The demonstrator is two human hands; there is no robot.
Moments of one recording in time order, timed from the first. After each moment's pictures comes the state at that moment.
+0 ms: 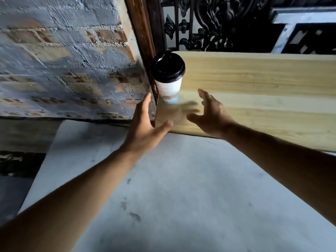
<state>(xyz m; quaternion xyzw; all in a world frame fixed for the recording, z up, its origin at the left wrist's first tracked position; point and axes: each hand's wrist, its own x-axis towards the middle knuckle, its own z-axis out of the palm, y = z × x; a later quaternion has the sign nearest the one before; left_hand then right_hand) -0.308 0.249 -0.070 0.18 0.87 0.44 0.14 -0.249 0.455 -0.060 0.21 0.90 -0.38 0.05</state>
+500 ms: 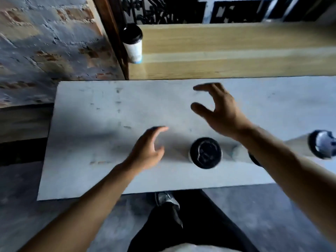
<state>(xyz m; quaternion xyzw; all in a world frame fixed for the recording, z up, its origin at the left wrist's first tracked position) -0.037 0.143 0.007 0.36 0.83 0.33 0.26 0.057 0.372 0.113 0.22 0.92 -0.33 -0.06</state>
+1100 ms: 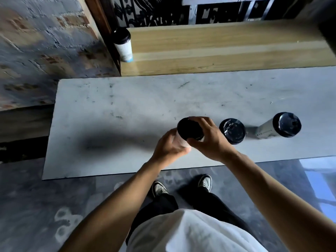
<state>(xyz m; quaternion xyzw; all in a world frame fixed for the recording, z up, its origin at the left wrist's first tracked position) 0.086 0.200 0.043 0.21 0.78 0.45 0.38 0.185 0.346 0.085 0.25 0.88 -0.40 0.03</state>
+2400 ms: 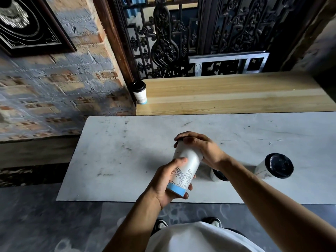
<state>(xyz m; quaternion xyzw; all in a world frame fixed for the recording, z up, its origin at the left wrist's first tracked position) 0.116 0.208 0.161 -0.05 0.54 0.62 0.57 0.143 0.389 0.151 0.15 0.60 -0.79 0.02</state>
